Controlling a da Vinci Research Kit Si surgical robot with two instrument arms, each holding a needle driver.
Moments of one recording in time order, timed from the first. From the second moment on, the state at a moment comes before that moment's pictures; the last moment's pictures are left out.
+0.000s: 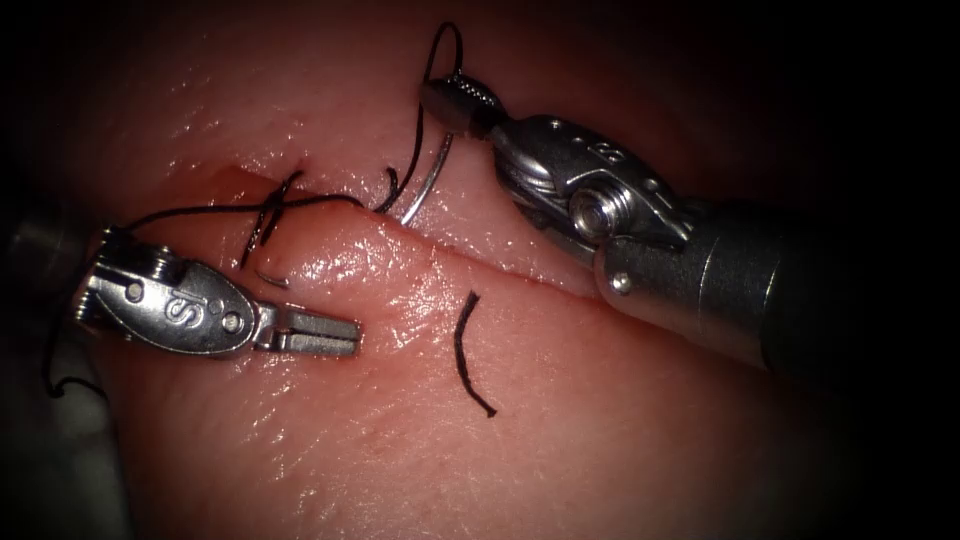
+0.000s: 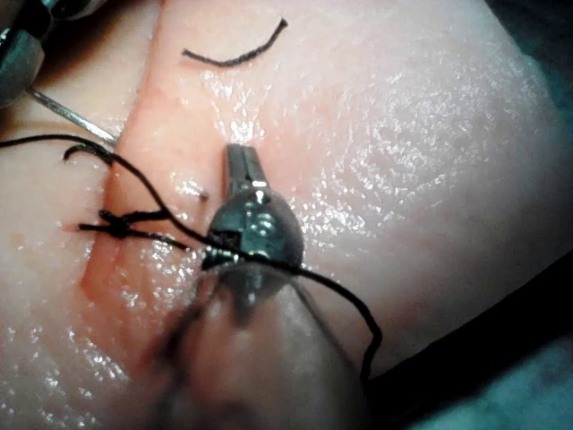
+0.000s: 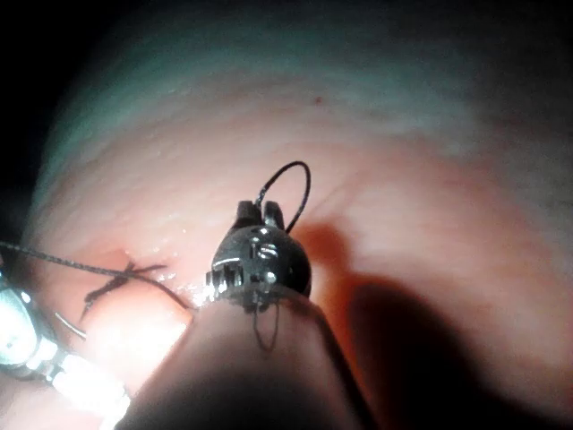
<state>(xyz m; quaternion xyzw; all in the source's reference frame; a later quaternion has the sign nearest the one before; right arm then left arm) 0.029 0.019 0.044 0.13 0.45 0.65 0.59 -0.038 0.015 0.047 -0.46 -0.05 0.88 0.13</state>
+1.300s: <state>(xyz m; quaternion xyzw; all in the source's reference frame) 0.036 0.013 0.043 0.39 0.43 0.73 0.37 -0.037 0.014 0.046 -0.47 -0.04 0.87 0.12</state>
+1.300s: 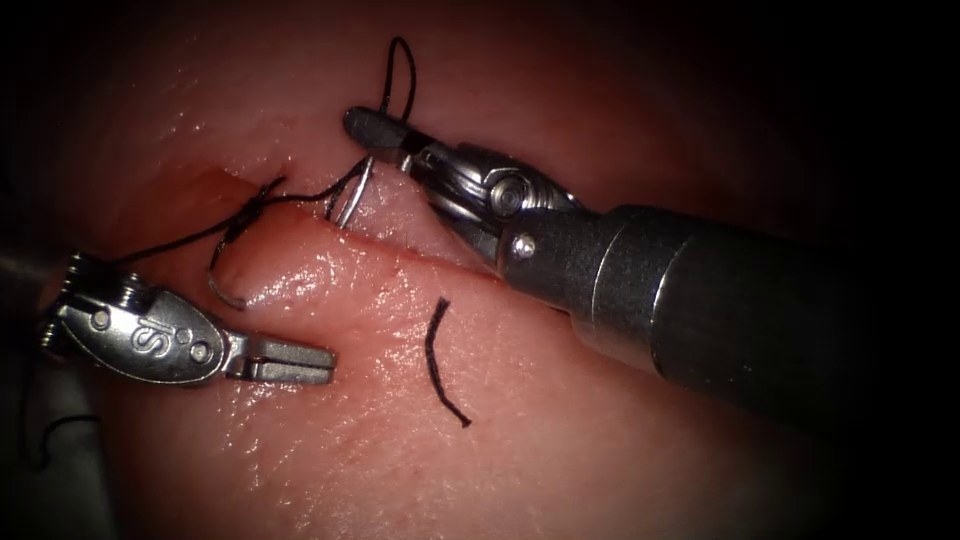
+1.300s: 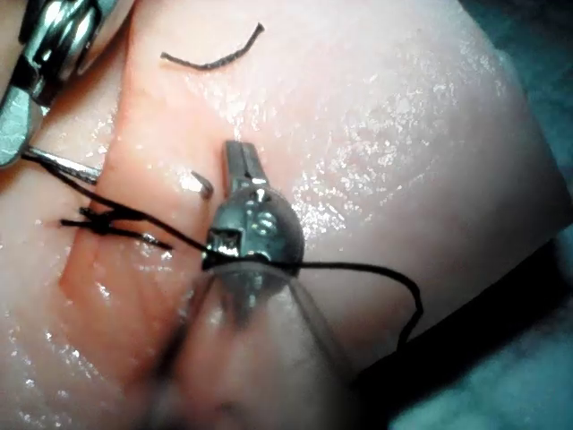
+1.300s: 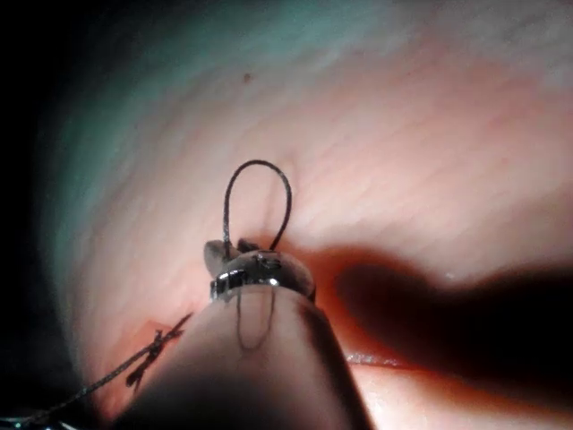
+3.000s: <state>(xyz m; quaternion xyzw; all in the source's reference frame) 0.033 0.017 0.043 0.25 0.47 0.67 0.51 -0.037 0.014 0.045 -0.47 -0.04 0.87 0.12</state>
